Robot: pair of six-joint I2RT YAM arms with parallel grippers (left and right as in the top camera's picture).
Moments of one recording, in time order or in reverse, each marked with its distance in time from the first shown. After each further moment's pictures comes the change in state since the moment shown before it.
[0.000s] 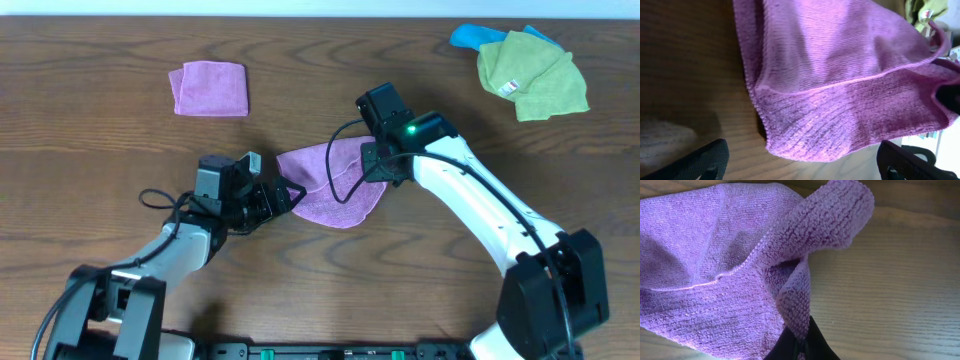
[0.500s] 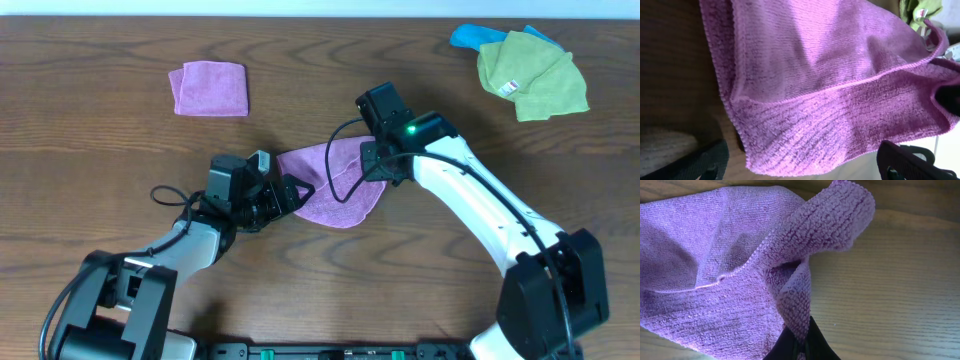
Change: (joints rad) left arm -0.054 0.050 0.000 0.109 -0.030 -0.053; right arm 0.000 0.000 0.000 0.009 -0.003 0.002
